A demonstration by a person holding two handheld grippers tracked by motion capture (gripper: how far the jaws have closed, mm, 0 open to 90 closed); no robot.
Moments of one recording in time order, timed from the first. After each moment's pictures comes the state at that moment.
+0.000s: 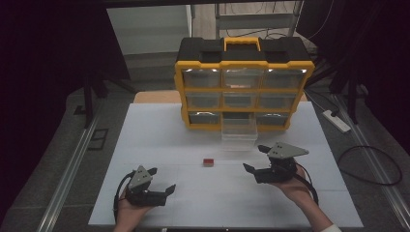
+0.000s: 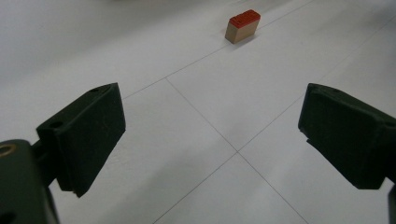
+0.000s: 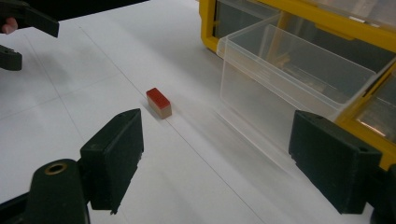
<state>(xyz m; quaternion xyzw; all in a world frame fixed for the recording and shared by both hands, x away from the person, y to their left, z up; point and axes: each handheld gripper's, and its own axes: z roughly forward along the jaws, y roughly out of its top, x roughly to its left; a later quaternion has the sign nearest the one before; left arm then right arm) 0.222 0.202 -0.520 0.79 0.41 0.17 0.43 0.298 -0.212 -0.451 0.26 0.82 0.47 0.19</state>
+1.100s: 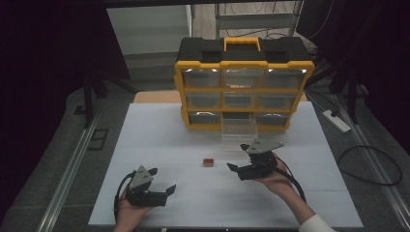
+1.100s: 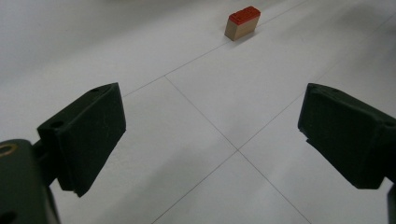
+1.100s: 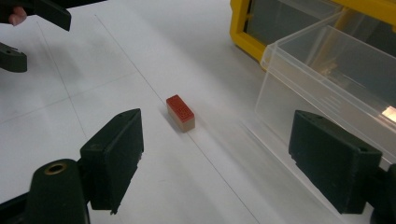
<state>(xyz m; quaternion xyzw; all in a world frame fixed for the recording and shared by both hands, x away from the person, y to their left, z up) 0.223 0.201 -0.521 0.79 0.41 0.16 0.43 0.316 -0.167 -0.461 0.24 0.85 0.45 0.16</state>
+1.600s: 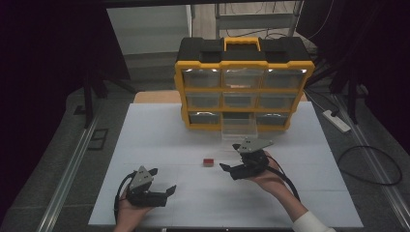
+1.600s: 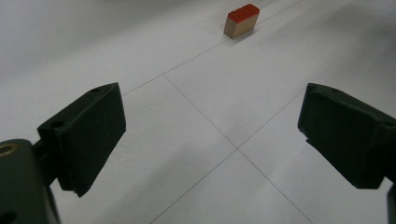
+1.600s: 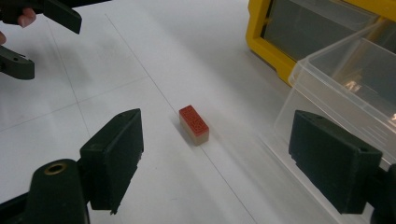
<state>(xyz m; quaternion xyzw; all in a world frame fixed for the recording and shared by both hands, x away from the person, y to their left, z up) 0.223 0.200 -0.521 0.79 0.41 0.16 0.43 0.320 -0.146 -0.462 0.22 0.86 0.44 0.15</state>
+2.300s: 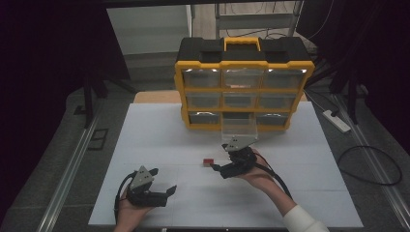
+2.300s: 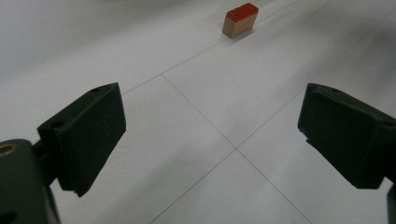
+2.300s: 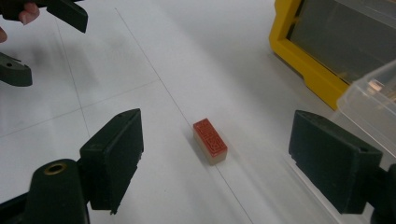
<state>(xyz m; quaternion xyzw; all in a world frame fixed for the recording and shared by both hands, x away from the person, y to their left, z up) 0.223 0.200 -0.522 0.80 0.40 0.16 0.42 0.332 -0.117 -0.472 0.20 0.87 0.44 0.13</state>
